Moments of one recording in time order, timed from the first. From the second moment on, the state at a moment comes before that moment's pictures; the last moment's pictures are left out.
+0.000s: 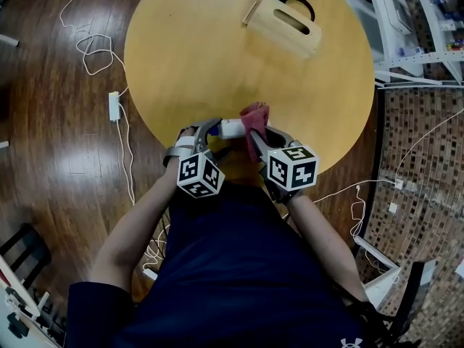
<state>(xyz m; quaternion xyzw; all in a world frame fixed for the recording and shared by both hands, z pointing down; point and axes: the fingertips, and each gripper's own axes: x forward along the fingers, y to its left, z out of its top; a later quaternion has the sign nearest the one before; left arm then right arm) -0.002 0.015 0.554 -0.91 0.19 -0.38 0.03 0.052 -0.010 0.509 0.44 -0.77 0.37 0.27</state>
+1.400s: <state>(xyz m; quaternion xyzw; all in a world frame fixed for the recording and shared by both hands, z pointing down) 0.018 0.008 0.560 -0.90 0.19 -0.39 0.00 0.028 -0.008 0.512 0.40 -0.81 0.29 0.31</state>
